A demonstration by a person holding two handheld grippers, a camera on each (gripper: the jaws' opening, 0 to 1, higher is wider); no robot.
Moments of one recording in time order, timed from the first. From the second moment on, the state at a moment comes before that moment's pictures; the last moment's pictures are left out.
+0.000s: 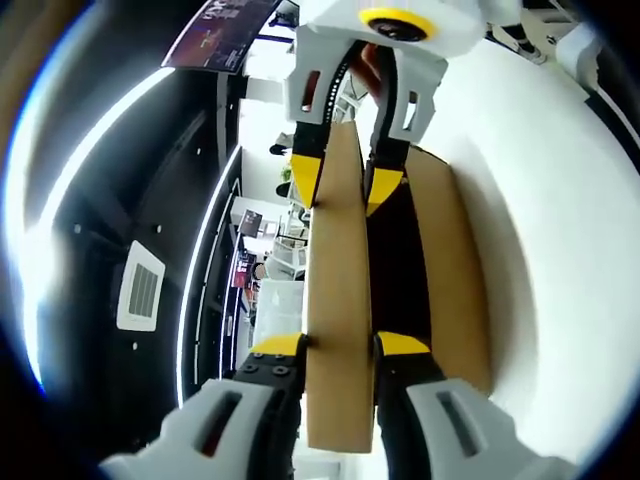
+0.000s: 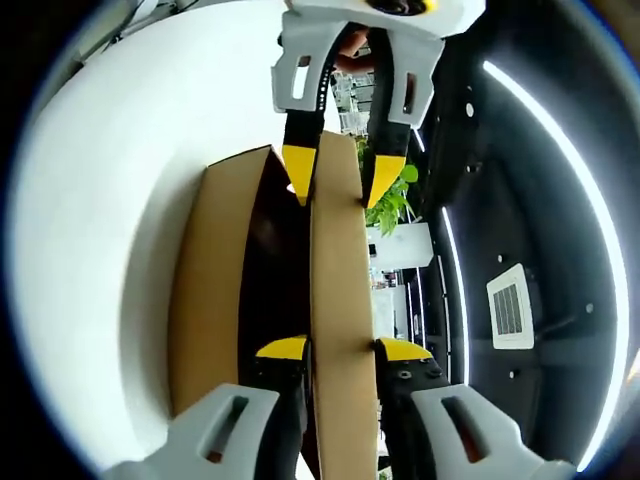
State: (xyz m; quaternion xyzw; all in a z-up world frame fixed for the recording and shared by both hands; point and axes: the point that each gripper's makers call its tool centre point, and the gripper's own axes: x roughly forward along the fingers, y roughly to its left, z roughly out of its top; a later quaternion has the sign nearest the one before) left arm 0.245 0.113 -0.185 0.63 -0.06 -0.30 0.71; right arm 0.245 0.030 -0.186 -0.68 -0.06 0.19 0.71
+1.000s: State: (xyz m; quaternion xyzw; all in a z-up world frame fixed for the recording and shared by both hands) left arm 0.255 0.112 -0.168 0.64 -0.06 -0.29 0.71; right arm 0.260 0.033 -0.169 -0.68 -0.06 0.18 0.71
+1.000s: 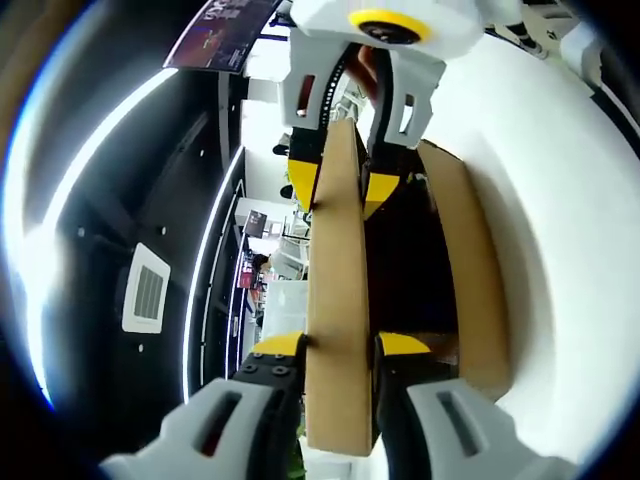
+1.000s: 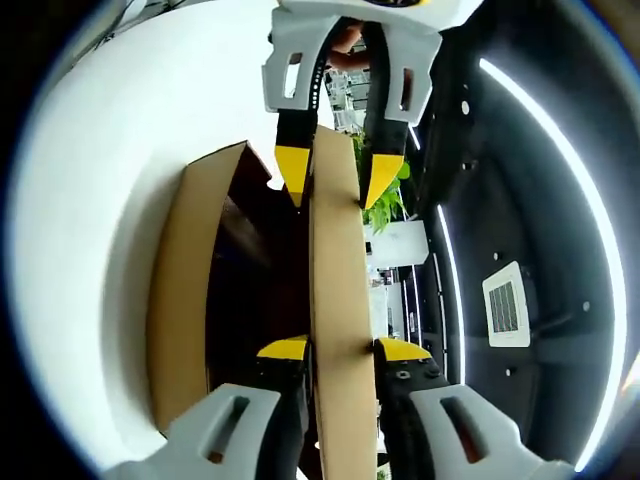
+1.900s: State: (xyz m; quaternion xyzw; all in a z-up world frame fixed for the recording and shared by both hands) left arm 0.239 0.120 -0.137 0.62 -0.09 -0.28 0.72; right arm 0.269 0.033 -0.157 -0.67 -0.06 0.17 0.72
